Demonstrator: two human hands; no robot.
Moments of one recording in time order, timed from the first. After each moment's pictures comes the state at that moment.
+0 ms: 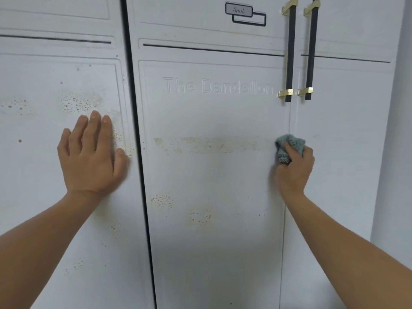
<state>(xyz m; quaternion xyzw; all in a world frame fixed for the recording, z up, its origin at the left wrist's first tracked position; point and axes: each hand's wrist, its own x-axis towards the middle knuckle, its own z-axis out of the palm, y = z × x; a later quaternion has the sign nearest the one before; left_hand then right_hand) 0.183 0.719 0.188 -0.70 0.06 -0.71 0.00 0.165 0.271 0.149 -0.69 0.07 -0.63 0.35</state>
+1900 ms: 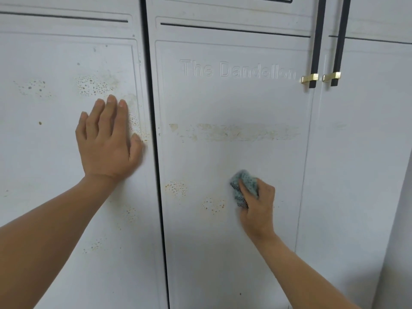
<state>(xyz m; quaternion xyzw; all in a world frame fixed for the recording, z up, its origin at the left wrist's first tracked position) 0.184 0.719 0.186 -0.69 0.06 -0.72 0.01 0.152 0.388 0.042 -0.74 -0.12 -0.62 0.25</state>
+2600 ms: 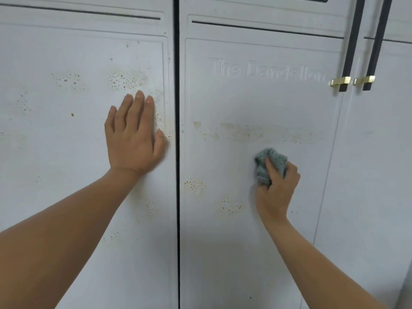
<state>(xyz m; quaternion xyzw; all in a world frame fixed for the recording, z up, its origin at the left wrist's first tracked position) 0.180 0.719 0.187 -0.70 0.06 -0.72 0.01 0.164 0.404 0.090 -0.71 -0.03 -0.63 0.30</state>
